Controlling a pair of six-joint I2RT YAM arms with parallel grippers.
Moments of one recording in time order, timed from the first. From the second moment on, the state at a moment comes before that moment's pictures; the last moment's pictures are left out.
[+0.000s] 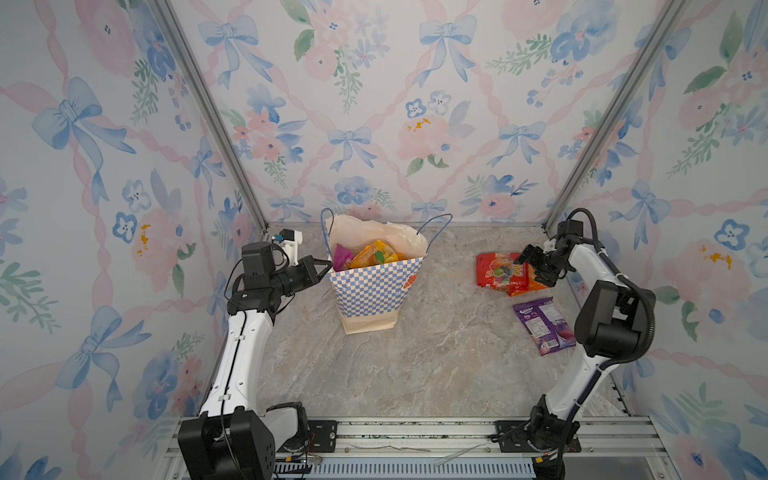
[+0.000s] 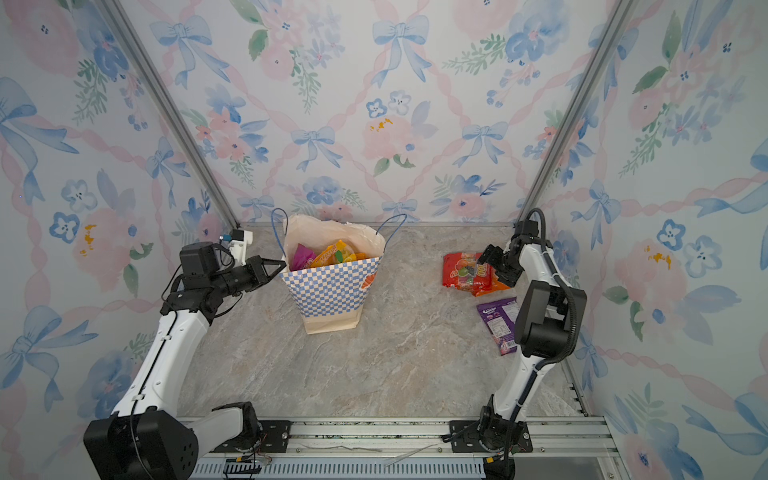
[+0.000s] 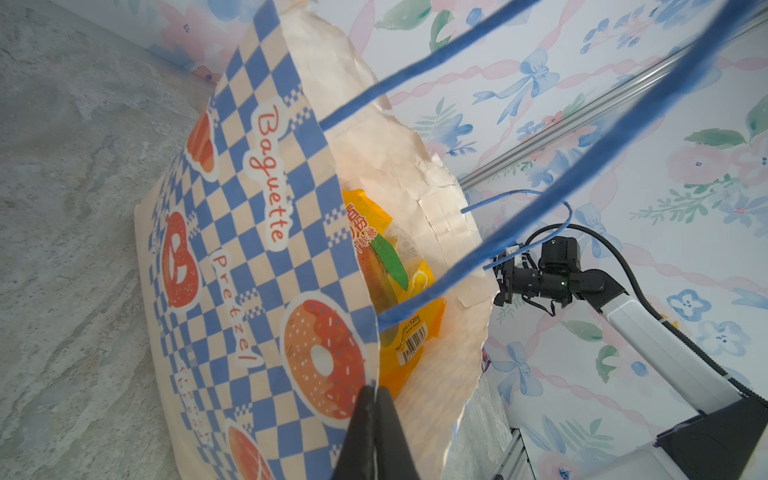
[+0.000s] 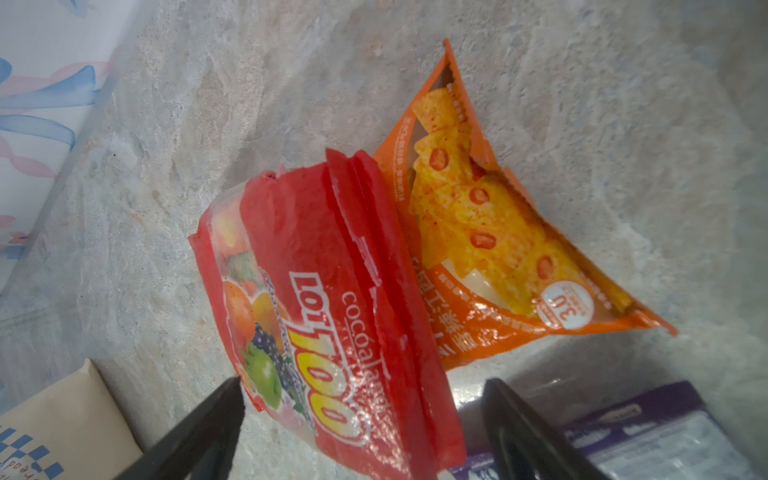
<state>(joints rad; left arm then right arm) 0.14 1.15 1.01 -0.40 0.81 -0.46 -0.25 1.96 1.59 -0.80 -0.29 0.39</state>
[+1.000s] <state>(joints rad) 0.14 1.15 1.01 -0.40 0.81 -0.46 -0.24 2.01 1.59 -0.76 -0.36 0.40</state>
